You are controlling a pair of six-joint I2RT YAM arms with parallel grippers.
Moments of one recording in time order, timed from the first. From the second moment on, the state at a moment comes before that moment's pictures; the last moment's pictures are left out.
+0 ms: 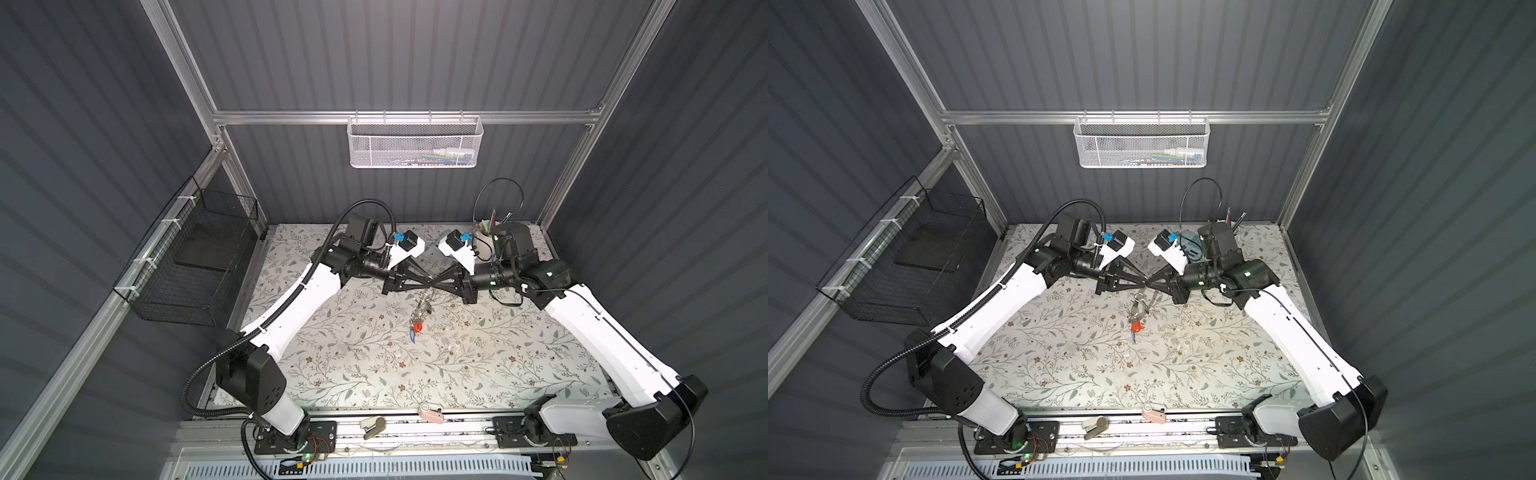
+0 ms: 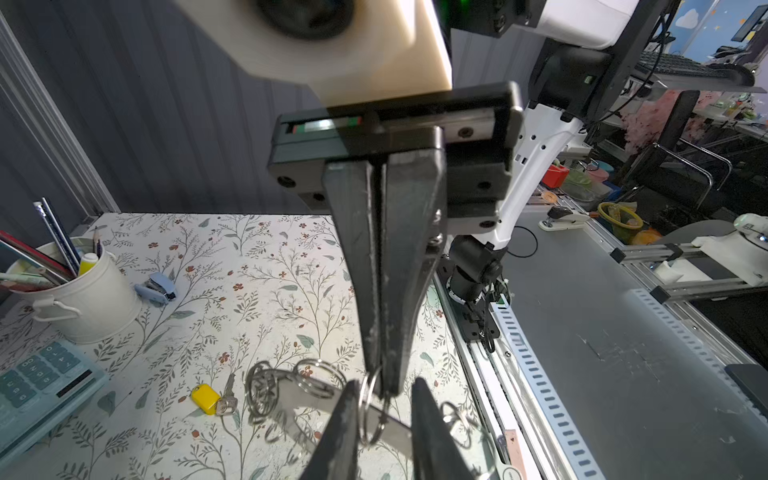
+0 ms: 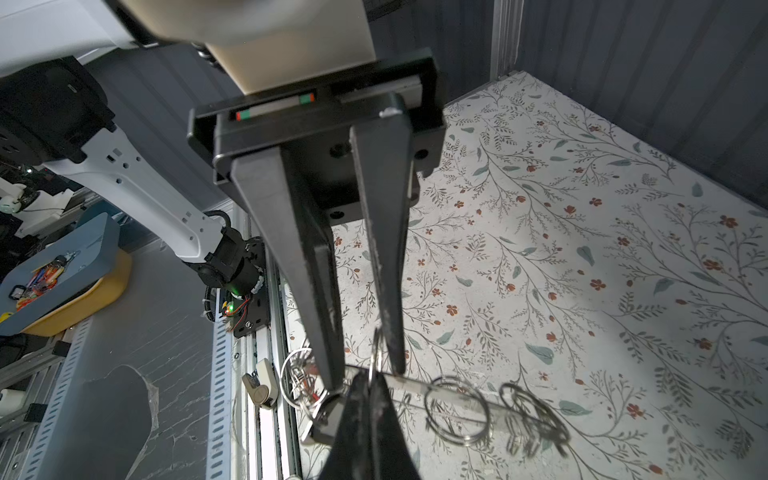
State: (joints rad) left arm -0.56 1.60 1.55 -0.65 1.17 0.56; right arm 0.49 1.29 1.37 -0.72 -0.78 -0.21
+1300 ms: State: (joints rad) left arm -0.60 1.43 1.15 0.12 1.05 -0.07; right arm 0.37 1.13 1.17 -0.49 -0.86 -0.03
